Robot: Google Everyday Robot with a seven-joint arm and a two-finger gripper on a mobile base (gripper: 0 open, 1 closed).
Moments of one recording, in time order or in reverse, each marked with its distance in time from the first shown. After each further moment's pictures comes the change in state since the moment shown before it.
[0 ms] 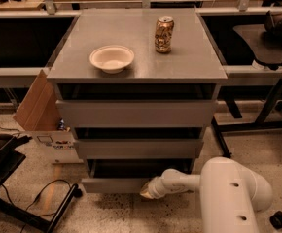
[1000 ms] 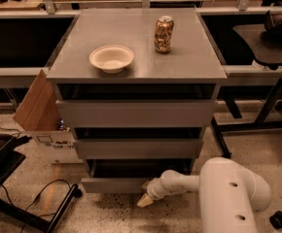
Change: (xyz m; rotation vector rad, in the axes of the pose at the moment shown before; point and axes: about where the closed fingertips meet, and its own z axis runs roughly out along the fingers) arm 0.000 0.006 0.005 -0.010 -0.001 0.000
